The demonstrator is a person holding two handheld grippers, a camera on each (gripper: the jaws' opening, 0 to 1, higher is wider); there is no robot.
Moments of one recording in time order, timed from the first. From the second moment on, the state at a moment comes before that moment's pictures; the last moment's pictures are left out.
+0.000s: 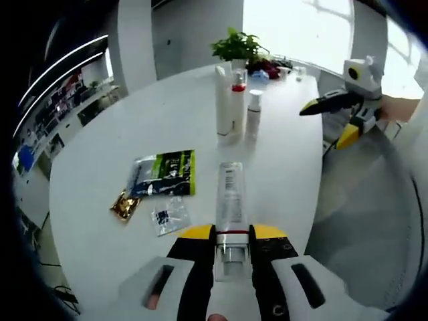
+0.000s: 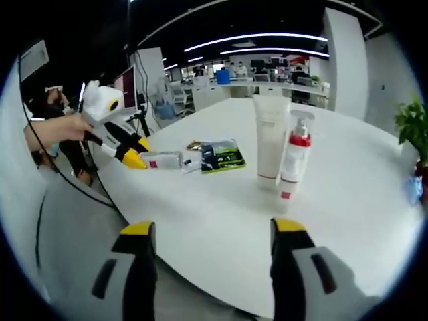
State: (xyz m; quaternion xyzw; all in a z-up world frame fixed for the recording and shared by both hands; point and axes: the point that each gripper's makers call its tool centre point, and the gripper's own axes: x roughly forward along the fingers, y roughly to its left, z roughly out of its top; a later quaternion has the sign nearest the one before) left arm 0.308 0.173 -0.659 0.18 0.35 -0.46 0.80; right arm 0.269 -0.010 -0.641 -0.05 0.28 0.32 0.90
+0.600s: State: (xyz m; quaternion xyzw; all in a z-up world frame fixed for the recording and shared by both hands) left arm 0.272 0.138 -0.653 0.23 0.34 -0.54 0.73; right arm 0.246 0.067 -0.649 -0.17 0.28 0.47 0.82
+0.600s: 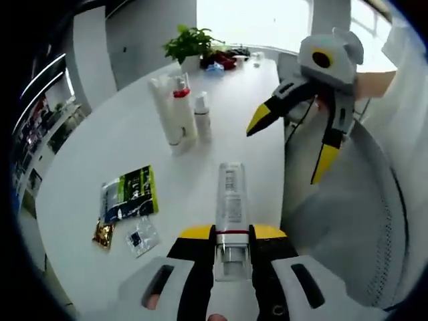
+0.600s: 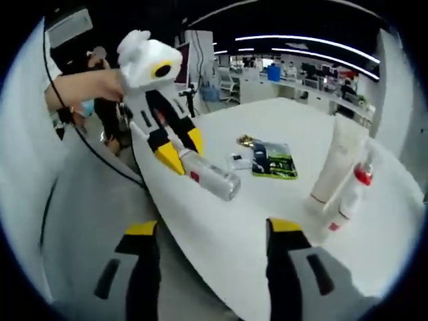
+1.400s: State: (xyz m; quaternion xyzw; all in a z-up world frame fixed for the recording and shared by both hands) left arm 0.230 0.105 -0.637 0.27 0.31 -0.63 0.66; right arm 0.232 0.104 -0.647 -0.30 0.27 0.62 0.68
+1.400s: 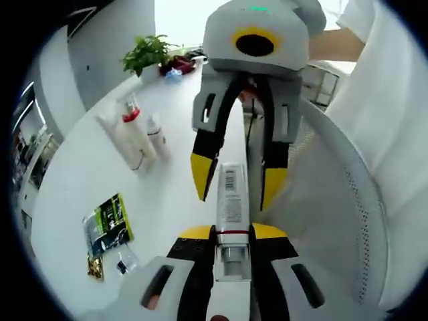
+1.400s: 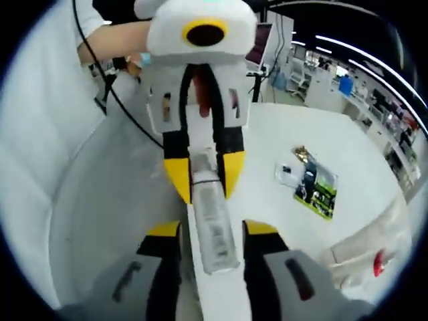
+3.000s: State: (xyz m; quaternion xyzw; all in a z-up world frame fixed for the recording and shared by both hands) left arm 0.260 0.092 -0.529 -0.29 0.20 -0.54 0.76; right arm 0.250 0.087 -0.552 0.28 0.16 0.51 0.80
